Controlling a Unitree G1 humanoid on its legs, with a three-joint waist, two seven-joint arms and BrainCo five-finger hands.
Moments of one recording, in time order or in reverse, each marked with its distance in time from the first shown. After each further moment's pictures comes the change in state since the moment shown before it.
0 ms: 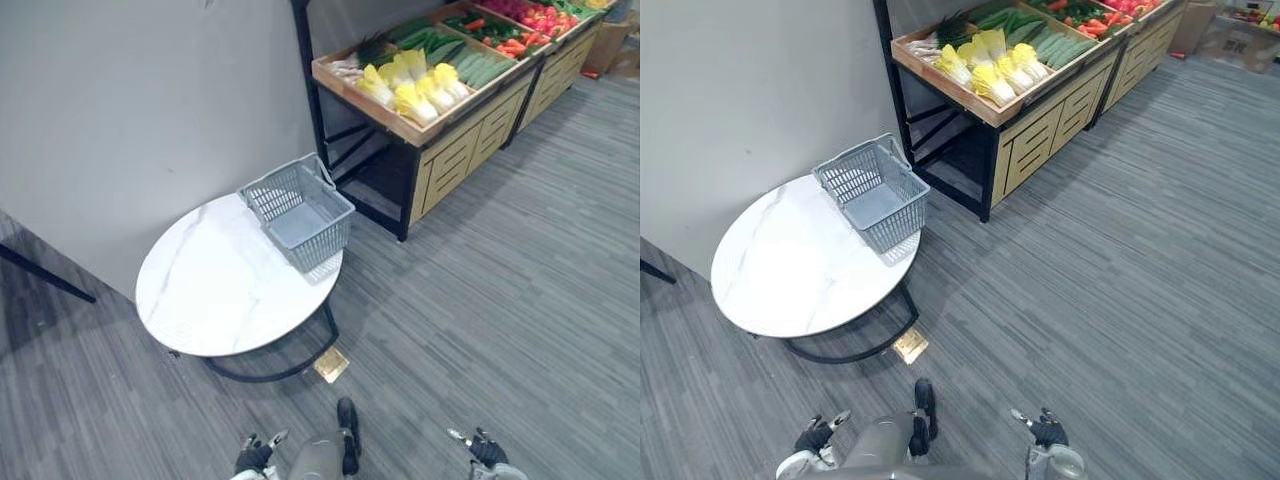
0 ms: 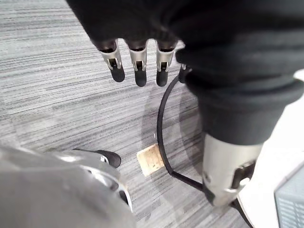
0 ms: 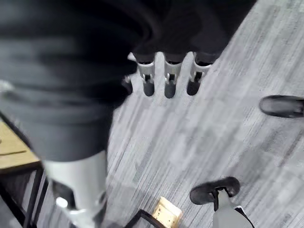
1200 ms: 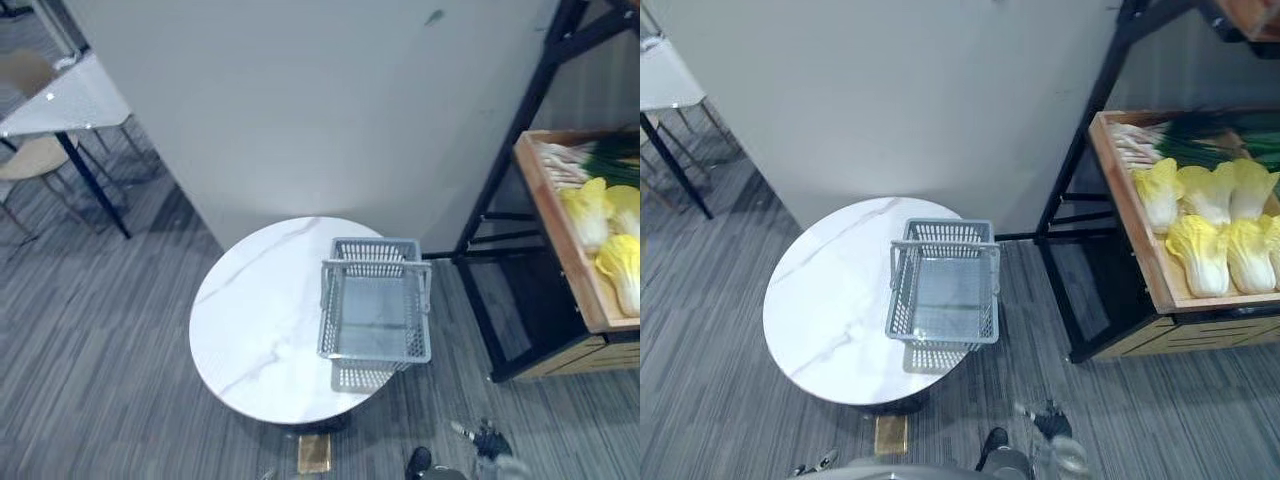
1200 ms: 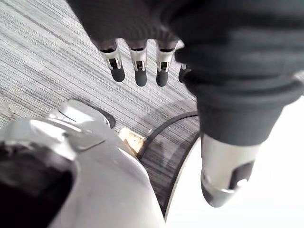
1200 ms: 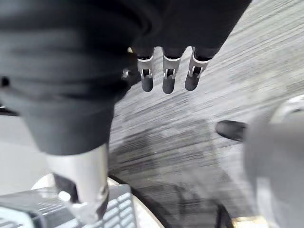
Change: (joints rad) left arm 0.078 -0.015 0.066 0.075 -0.020 0.023 0.028; right arm 0.012 -0.033 -0.053 -0.123 -0.040 -0.004 -0.076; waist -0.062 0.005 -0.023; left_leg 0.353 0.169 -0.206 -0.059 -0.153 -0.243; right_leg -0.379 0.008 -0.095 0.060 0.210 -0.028
